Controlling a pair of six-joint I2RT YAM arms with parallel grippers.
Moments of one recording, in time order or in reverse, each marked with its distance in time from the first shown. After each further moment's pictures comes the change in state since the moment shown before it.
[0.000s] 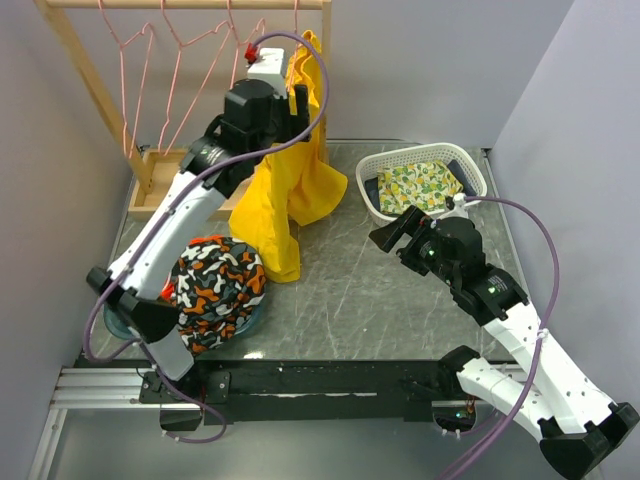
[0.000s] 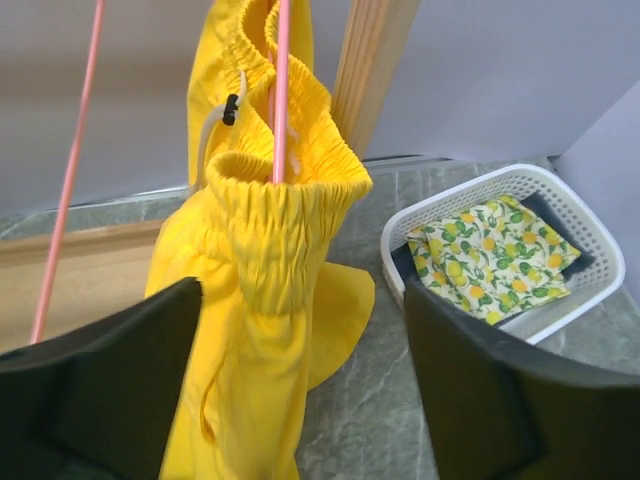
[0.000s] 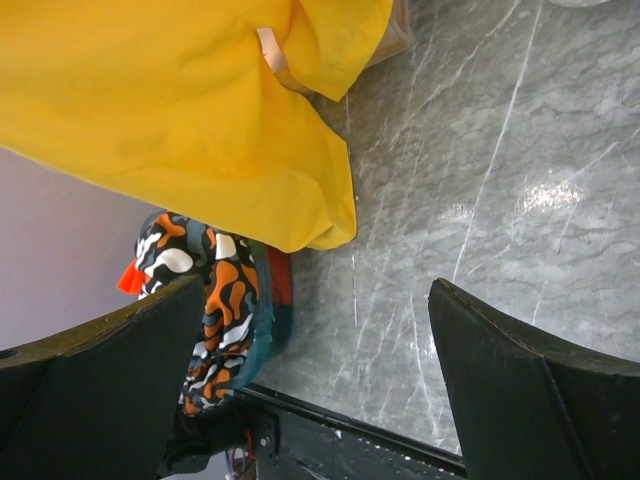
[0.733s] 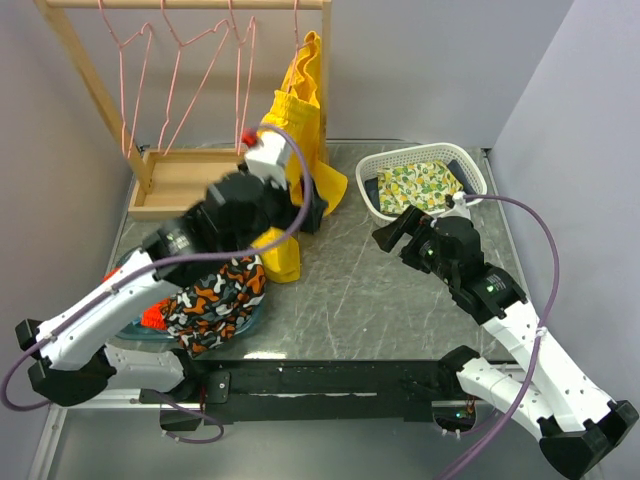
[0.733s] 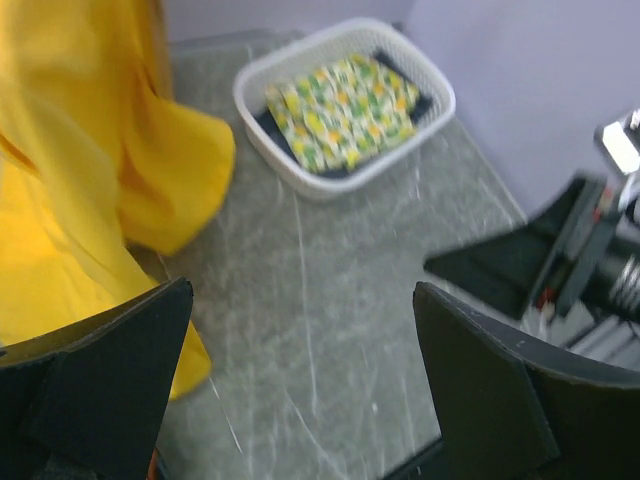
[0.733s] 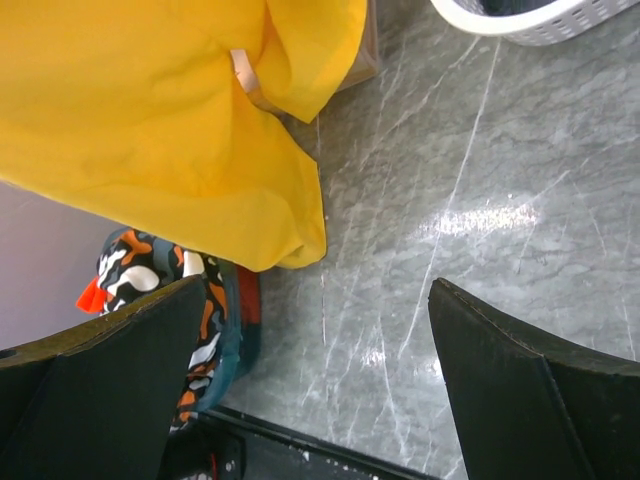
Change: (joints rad) left arm -0.332 -0.475 -0.498 -0.013 -0.034 -0.168; right arm 0.000 0.010 0.000 0.001 0.058 -0.071
